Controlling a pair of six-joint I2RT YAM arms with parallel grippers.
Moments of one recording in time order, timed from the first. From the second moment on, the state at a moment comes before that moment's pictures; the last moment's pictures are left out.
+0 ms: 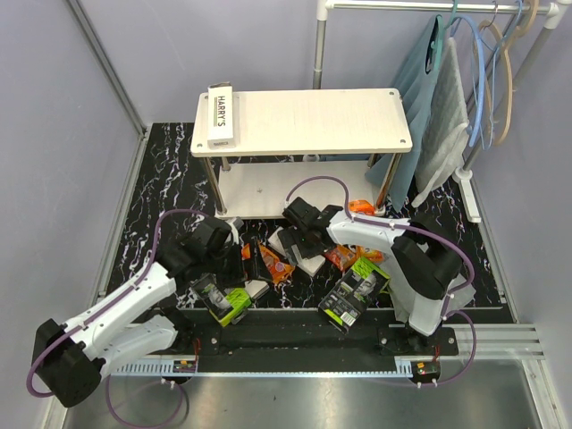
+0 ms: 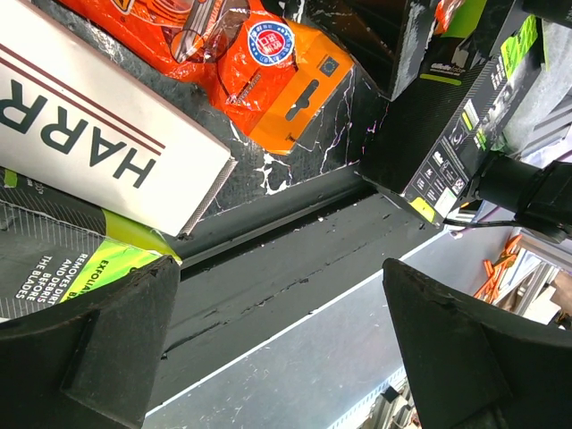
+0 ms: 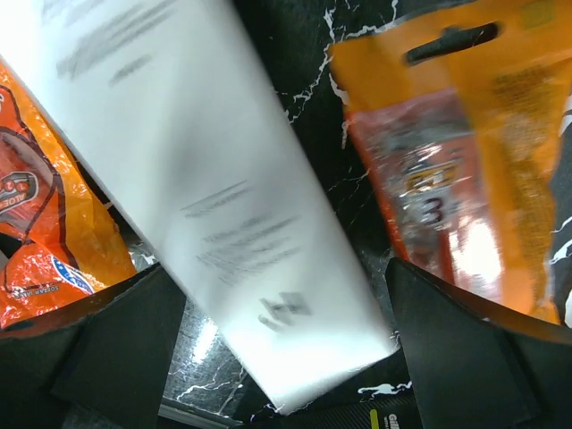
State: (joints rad) left arm -0.66 0.91 0.66 -0.70 0.33 -0.83; right arm 0.87 1.82 1.17 -0.55 0.08 0.41
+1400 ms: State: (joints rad) left arm -0.66 0.91 0.64 -0.70 0.33 -0.82; right arm 0.86 1.70 1.02 -0.52 -0.02 0.61
